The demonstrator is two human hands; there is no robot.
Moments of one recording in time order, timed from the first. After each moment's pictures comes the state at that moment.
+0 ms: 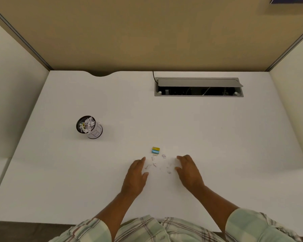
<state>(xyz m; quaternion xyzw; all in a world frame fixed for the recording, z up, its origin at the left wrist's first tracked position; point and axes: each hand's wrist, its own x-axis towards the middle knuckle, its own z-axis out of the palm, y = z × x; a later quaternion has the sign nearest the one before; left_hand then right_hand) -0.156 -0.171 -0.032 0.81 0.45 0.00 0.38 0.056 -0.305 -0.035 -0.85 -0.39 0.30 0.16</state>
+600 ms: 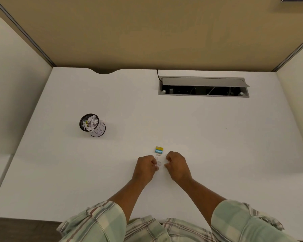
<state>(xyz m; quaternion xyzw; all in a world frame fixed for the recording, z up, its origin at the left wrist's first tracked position) -0.105 -0.155 -0.017 0.75 0.51 -0.04 0.42 0.026 -0.248 -0.027 -0.85 -0.37 0.33 0.19</state>
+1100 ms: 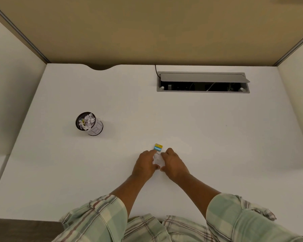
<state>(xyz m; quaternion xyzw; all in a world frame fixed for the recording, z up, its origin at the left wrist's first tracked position) -0.098 -0.146 -0.022 0.79 0.45 -0.08 0.42 0.024 -0.240 -0.035 -0.80 -0.48 0.34 0.07</state>
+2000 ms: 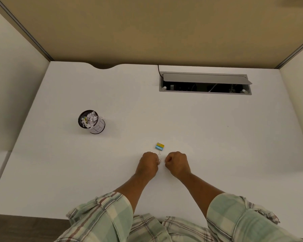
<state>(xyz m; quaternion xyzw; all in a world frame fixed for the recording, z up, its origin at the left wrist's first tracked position) -0.088 -0.148 -0.028 0.80 0.46 -0.13 0.37 0.031 -0.235 -0.033 -0.86 -0.33 0.36 0.14</state>
